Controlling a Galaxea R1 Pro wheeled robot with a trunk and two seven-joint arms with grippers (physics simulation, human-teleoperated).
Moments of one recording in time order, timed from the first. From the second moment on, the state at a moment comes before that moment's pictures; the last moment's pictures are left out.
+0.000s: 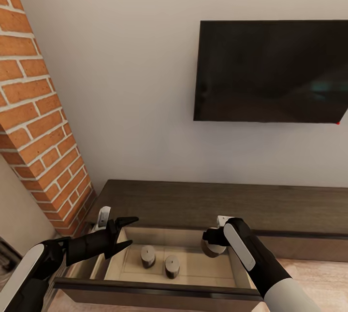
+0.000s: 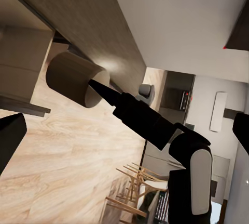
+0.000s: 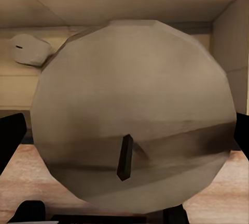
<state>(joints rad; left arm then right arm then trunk) -0.21 0.21 0.01 -1.58 1.93 0.99 0.52 -0.54 -0.04 0.32 -1.05 -0.69 0.92 -0.46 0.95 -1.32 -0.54</state>
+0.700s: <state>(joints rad) -0.21 0.21 0.01 -1.58 1.93 0.99 0.52 -0.54 -0.04 0.32 -1.05 -0.69 0.92 -0.46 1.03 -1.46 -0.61</state>
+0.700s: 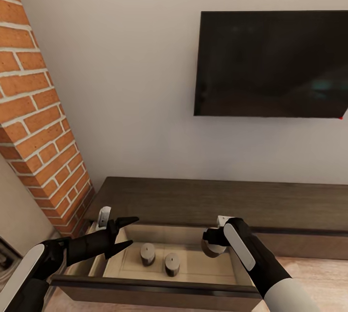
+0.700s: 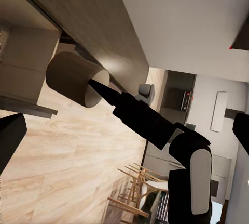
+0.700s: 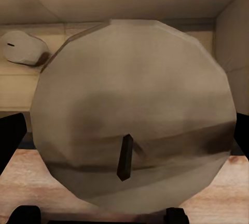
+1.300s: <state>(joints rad) -0.21 0.21 0.01 -1.58 1.93 0.99 0.52 -0.54 -0.04 0.32 -1.01 -0.70 0.93 -0.46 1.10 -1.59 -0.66</state>
